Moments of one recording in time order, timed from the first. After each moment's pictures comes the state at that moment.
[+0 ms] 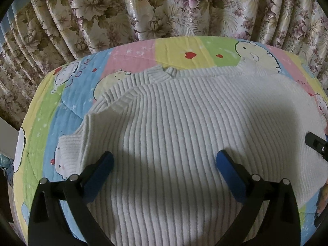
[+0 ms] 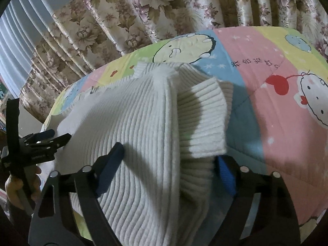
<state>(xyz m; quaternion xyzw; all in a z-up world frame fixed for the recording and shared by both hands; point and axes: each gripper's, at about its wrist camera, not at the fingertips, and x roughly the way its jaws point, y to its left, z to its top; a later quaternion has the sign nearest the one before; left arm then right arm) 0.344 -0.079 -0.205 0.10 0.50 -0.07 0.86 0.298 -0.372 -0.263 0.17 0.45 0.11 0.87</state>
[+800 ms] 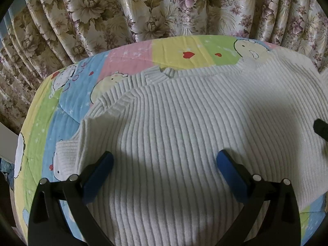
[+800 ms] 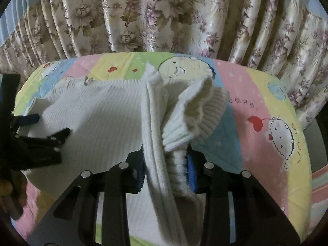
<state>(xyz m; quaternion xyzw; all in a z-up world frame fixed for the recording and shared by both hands) 0.346 -0.083 -0.210 0.11 0.50 -0.07 0.86 0.295 -0.282 -0.207 -0.01 0.45 -0.01 0.89</state>
